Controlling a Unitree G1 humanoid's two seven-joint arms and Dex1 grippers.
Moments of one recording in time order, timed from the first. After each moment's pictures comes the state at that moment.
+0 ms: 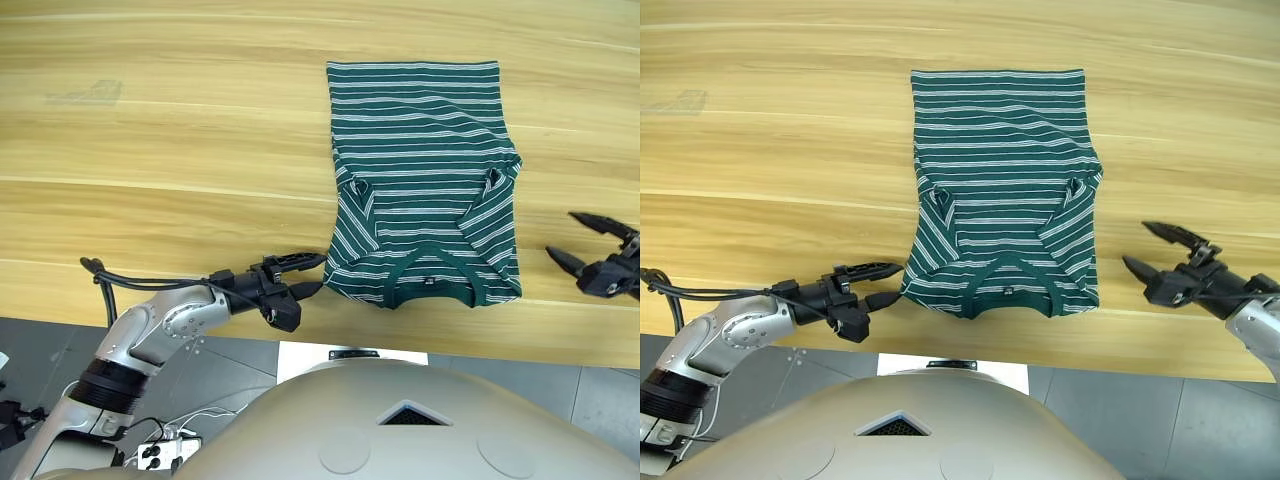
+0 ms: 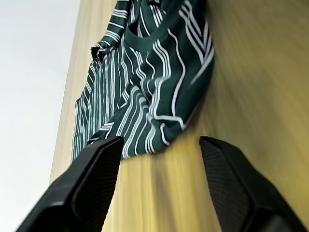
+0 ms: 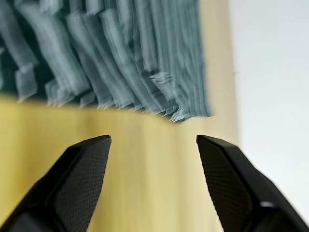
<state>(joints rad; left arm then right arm) 0.25 0.79 -0.36 -0.12 0.51 -0.70 -0.49 0.47 -1.10 -0.12 0.30 -0.36 -0.89 0.36</state>
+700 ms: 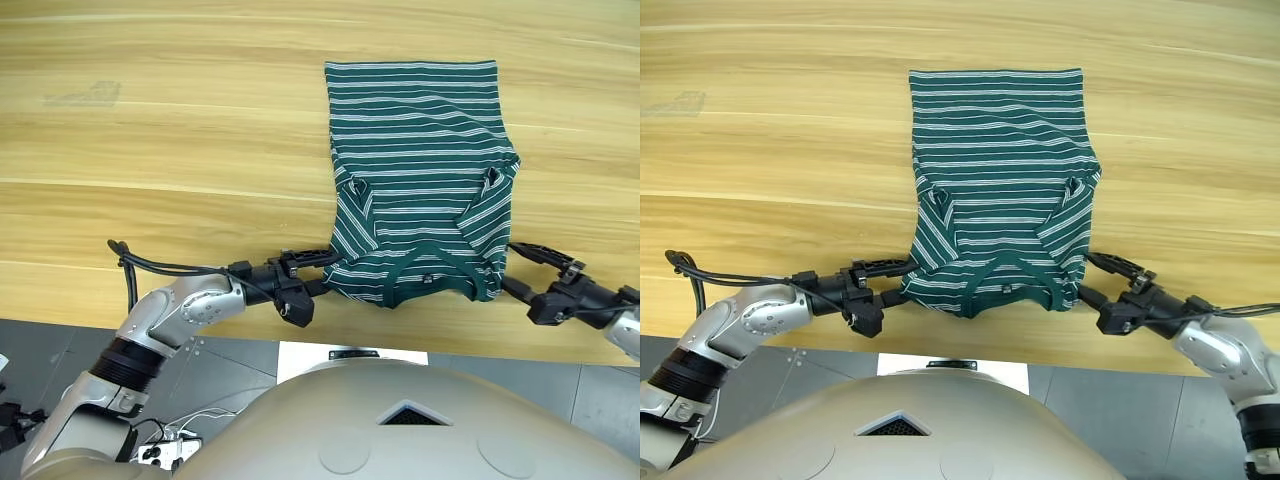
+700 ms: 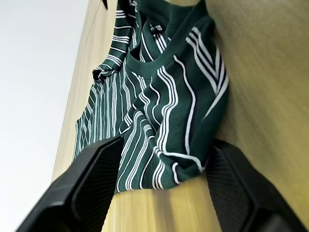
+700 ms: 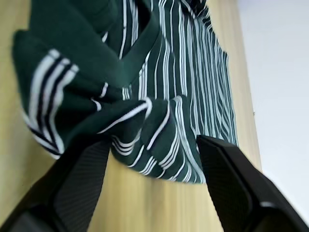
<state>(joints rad) 0.13 0.77 -0.45 -0.03 0.51 -0.75 -0.48 0.37 -0.95 0.05 0.28 -0.44 -0.98 0.30</state>
